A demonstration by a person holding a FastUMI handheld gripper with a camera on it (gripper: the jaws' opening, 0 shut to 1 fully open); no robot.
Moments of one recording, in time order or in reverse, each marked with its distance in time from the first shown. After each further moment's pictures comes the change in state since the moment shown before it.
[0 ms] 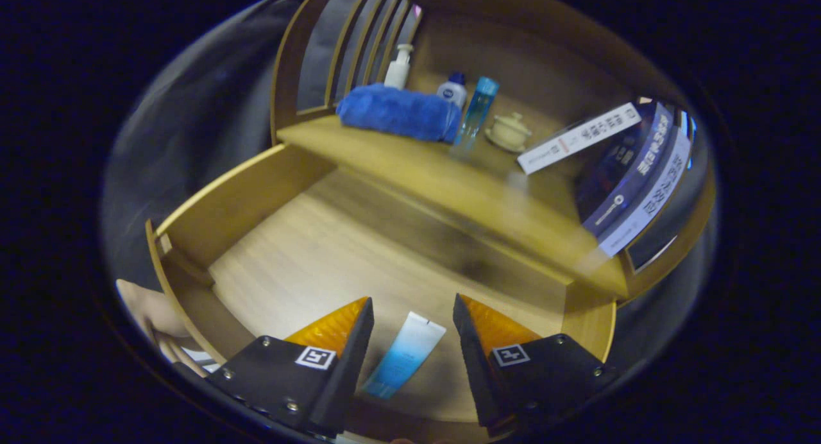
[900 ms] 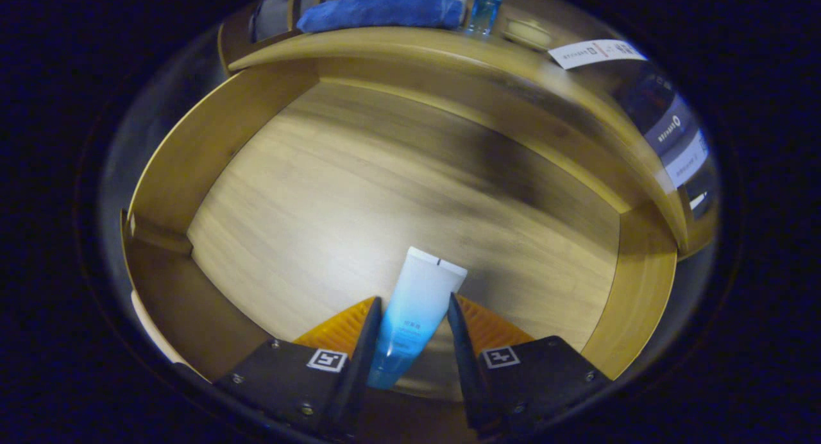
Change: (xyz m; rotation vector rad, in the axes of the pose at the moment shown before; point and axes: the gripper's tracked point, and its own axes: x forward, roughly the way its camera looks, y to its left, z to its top) arm 0.029 0.003 -0.071 0.091 0.351 0.121
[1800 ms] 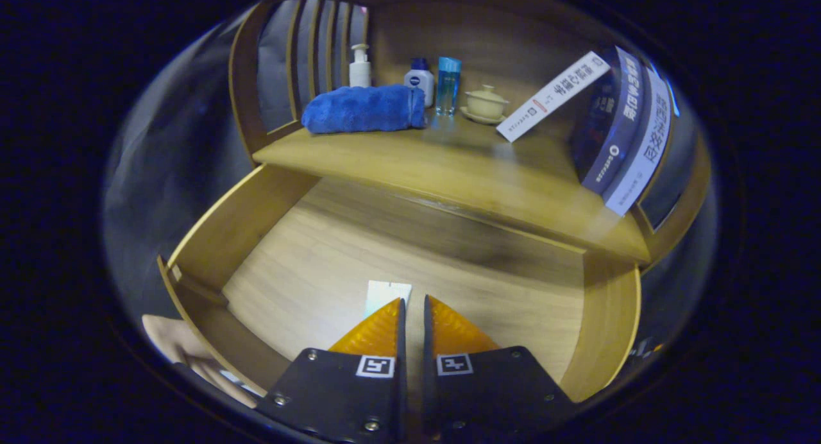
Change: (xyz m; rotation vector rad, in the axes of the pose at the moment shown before) arm -0.087 -0.024 0.053 0.046 -0.400 -0.029
